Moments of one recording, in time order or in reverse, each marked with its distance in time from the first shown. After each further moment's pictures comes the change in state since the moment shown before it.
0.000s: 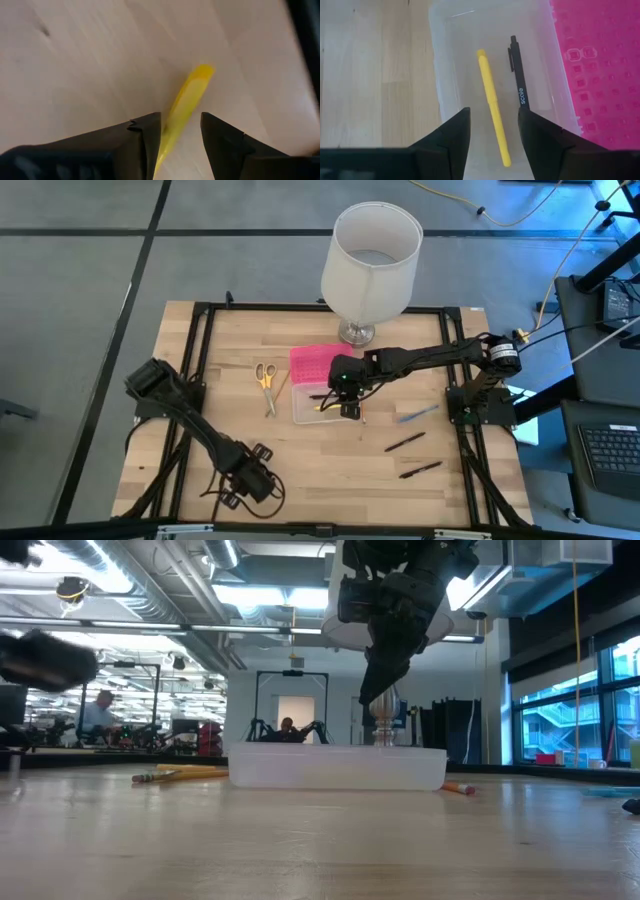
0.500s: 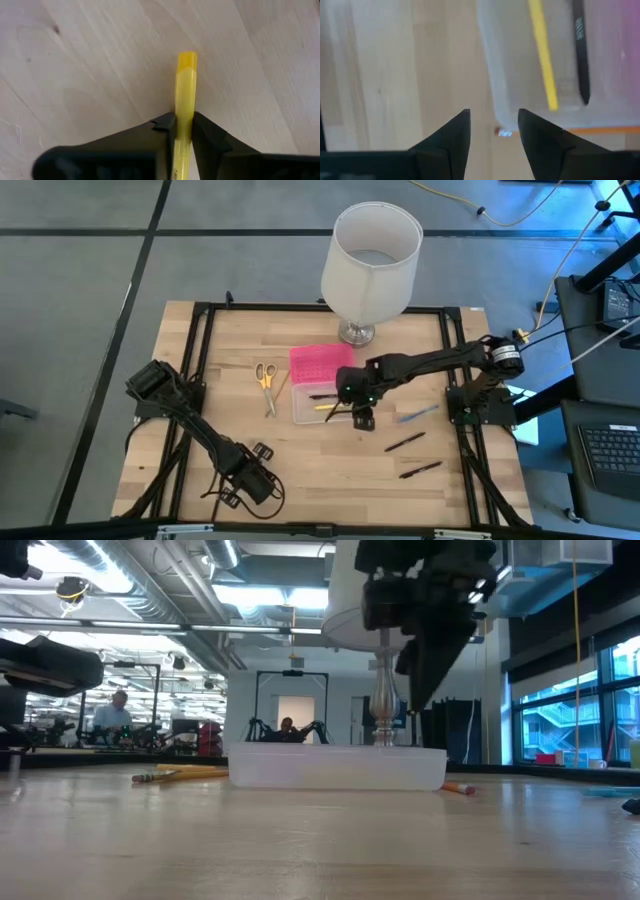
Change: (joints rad) left arm 0.002 0.028 0.001 -0.001 -0.070 0.019; right arm 0.060 -0.018 -0.001 -0.213 -0.119 0.052
